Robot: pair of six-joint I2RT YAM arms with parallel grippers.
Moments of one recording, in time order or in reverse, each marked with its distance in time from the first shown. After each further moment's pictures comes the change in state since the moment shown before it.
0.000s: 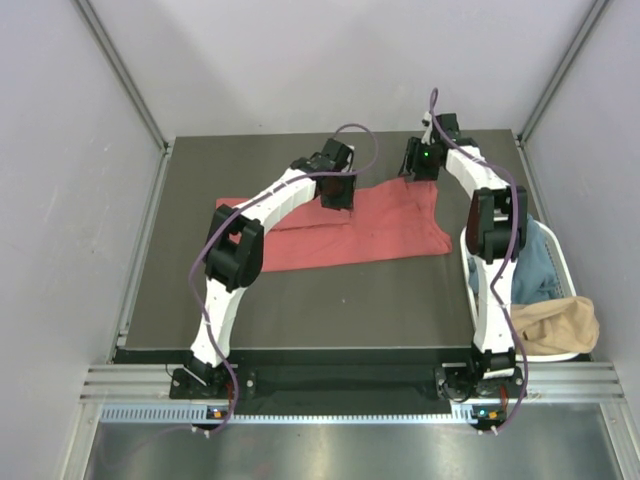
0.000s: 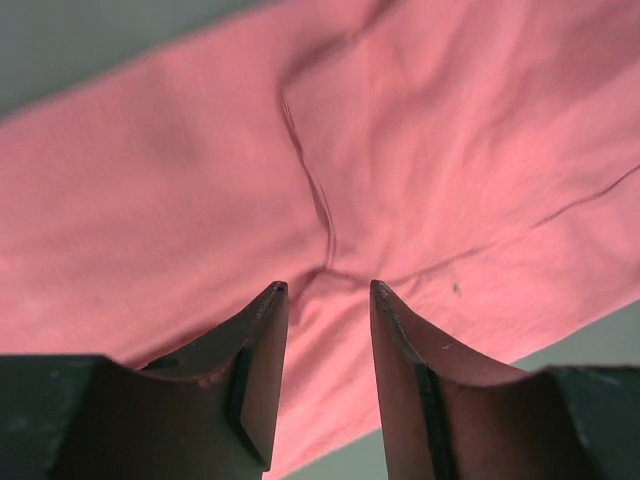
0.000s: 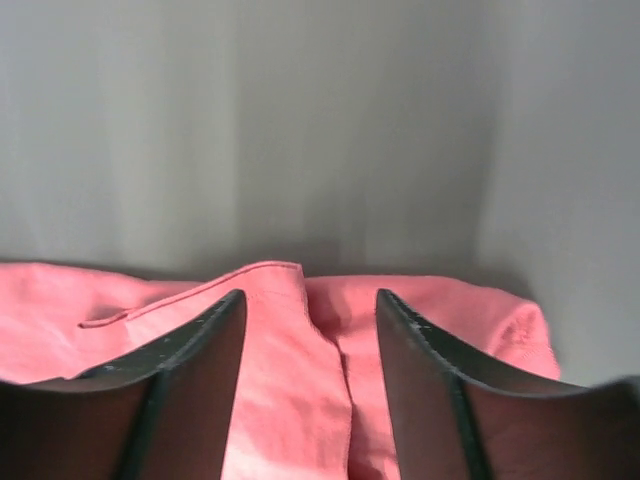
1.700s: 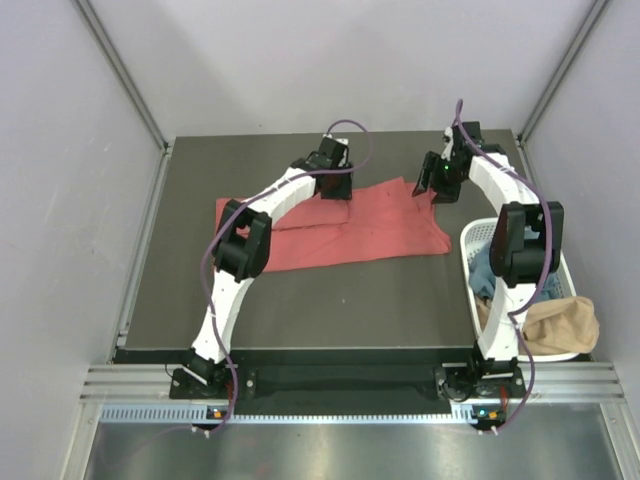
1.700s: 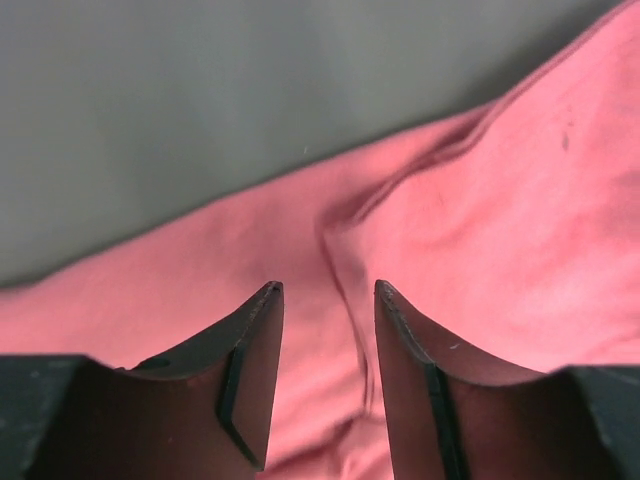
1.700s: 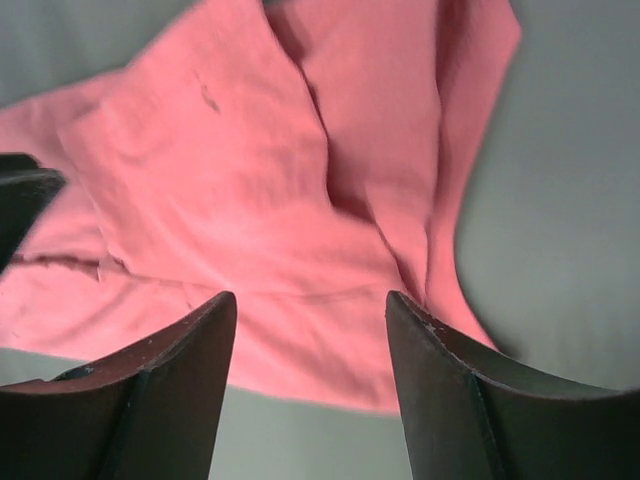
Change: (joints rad) left arm 0.063 0.159 0.105 0.173 -0.002 -0.010; right arm -0.044 -0.333 -0.325 -0.174 -0.027 0.059
